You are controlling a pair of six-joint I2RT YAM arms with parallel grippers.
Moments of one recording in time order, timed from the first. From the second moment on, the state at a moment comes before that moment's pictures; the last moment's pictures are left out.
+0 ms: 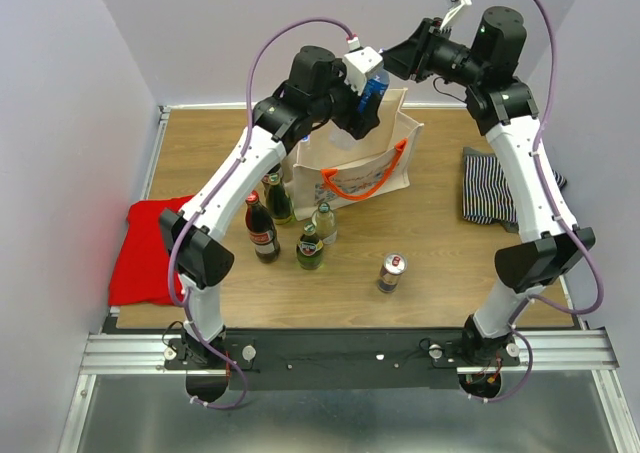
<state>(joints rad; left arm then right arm) -0.60 1.90 2.13 -0.58 0.29 0.13 0.23 1.76 2.08 -0.32 -0.70 0.46</state>
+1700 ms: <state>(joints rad) -0.39 1.56 1.77 -0.52 0.17 -0.07 0.56 1.77 1.85 -0.40 -0.08 0.10</state>
